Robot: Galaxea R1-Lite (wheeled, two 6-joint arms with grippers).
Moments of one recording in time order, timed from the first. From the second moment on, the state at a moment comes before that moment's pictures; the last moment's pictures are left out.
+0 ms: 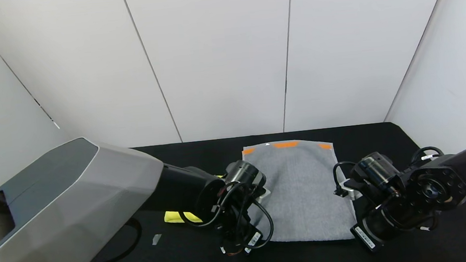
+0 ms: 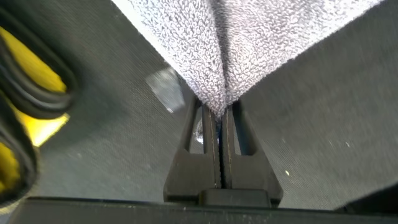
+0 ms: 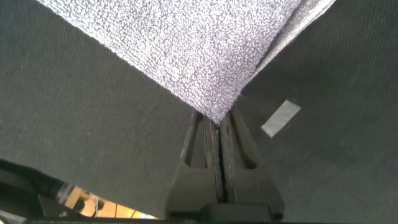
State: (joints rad) left arm -0.66 2.22 -1.39 0.35 0.06 0.12; right arm 0.37 1.99 -0.95 0.20 0.02 -0.06
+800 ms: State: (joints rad) left arm -0.73 2.05 -1.16 0.34 0.06 0.11; right arm 0.47 1.79 -0.80 0.30 0.02 -0.06
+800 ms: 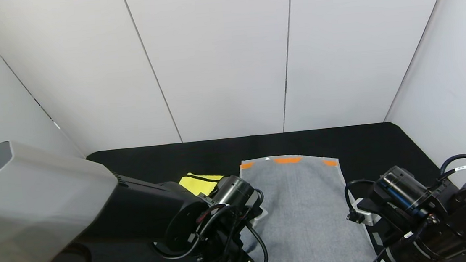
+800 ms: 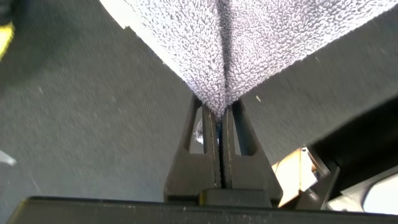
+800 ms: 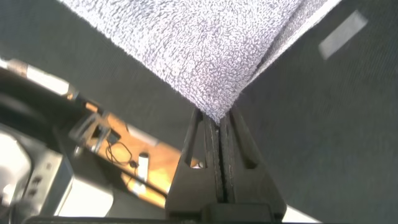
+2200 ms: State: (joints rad) left arm -0.64 1.99 -1.32 0.23 0.11 -0.01; right arm 0.31 1.77 -1.00 0.16 0.01 0.05
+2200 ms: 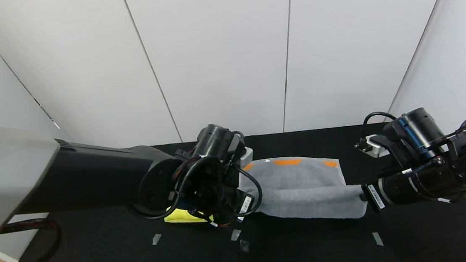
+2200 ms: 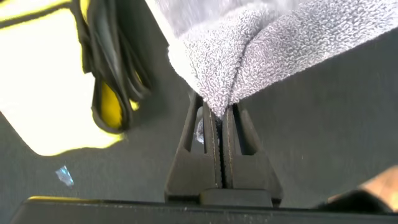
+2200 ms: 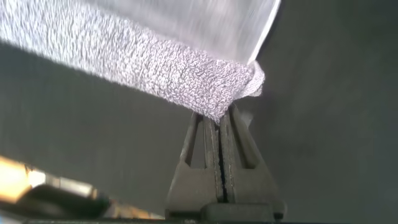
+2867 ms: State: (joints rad) left arm -0.59 2.15 -1.55 0.23 0.12 -0.03; right arm 0.23 1.94 -1.09 -0.03 0.01 0.06
